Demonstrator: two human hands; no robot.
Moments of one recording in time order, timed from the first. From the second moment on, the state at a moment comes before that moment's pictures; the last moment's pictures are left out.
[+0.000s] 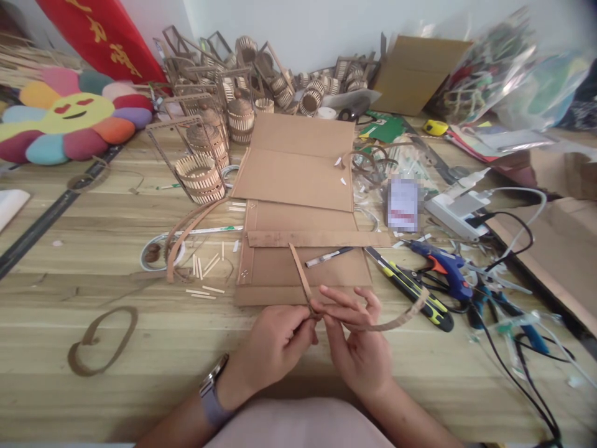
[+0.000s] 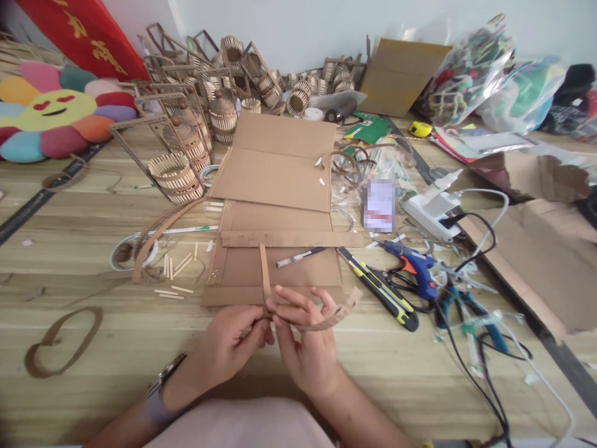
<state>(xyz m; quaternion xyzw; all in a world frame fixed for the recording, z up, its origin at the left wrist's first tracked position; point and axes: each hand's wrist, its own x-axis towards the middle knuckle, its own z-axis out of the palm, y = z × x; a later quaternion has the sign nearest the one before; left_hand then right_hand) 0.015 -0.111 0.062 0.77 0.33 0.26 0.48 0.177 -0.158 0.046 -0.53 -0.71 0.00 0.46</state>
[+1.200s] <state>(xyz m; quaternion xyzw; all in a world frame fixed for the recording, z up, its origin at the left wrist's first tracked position) 0.012 -0.108 0.060 0.69 0.40 0.24 0.55 0.174 -0.153 0.044 -0.57 -0.63 0.13 0.51</state>
